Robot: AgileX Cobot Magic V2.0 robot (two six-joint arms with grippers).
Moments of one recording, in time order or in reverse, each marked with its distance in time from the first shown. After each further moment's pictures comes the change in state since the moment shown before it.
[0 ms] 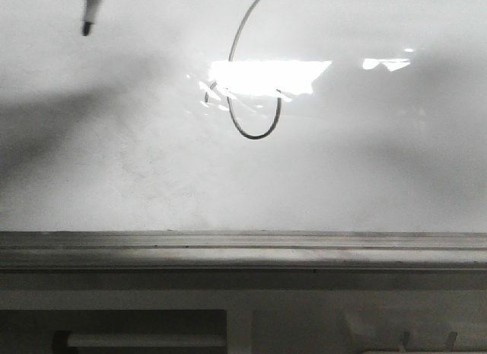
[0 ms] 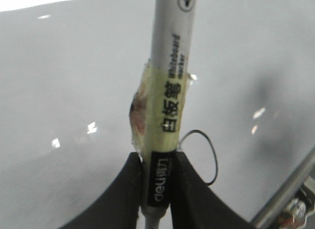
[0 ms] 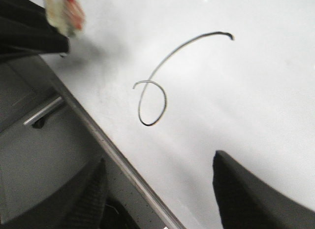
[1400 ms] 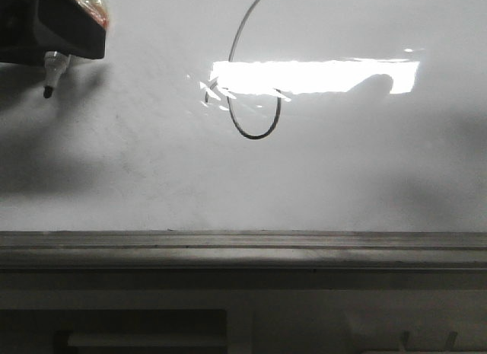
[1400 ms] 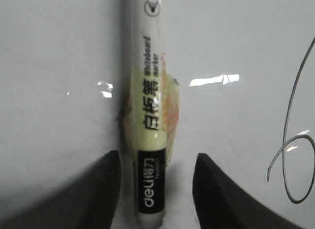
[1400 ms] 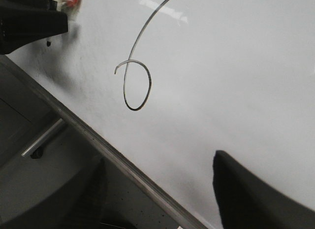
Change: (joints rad) left arm 0.015 0.136 -0.001 -0.243 -0.226 -0.008; right arm -0.018 -0.126 0.252 0.072 -0.173 0.013
